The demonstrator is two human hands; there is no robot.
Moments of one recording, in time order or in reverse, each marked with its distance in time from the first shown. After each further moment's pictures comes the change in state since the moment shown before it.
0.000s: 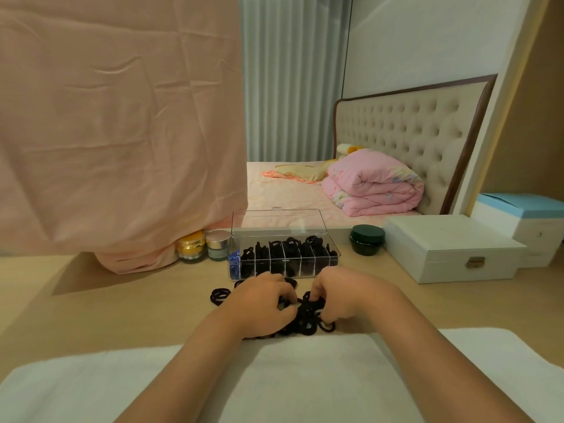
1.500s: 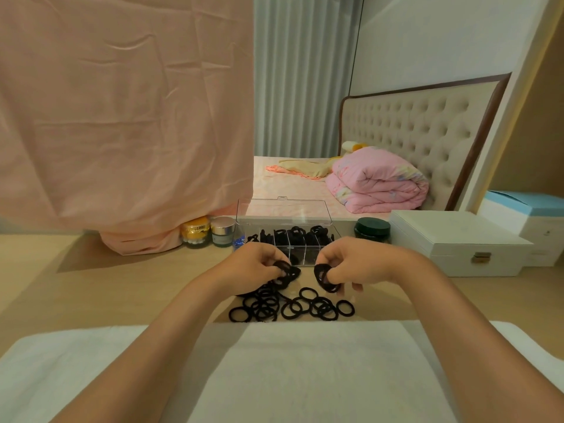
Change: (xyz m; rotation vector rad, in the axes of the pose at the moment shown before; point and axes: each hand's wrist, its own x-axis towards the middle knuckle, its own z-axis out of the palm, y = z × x) left_hand -0.002 -0.019 -0.024 -0.608 0.021 -0.222; right_hand -0.020 0.010 -0.034 0.371 -0.065 -0.195
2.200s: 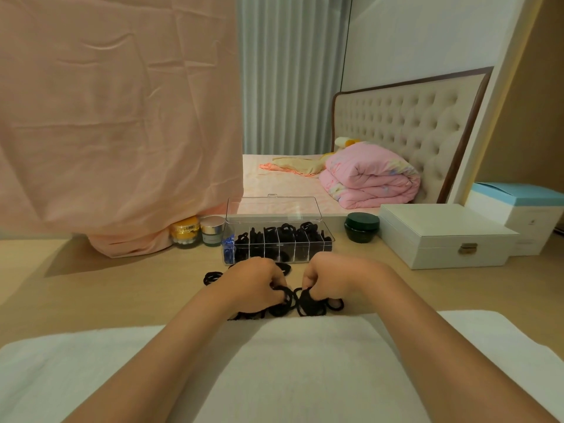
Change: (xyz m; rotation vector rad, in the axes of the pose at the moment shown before) left_hand 0.001 0.007 0.030 0.552 -0.082 0.071; right_hand 0.017 0.005 0.031 -0.280 0.014 0.111
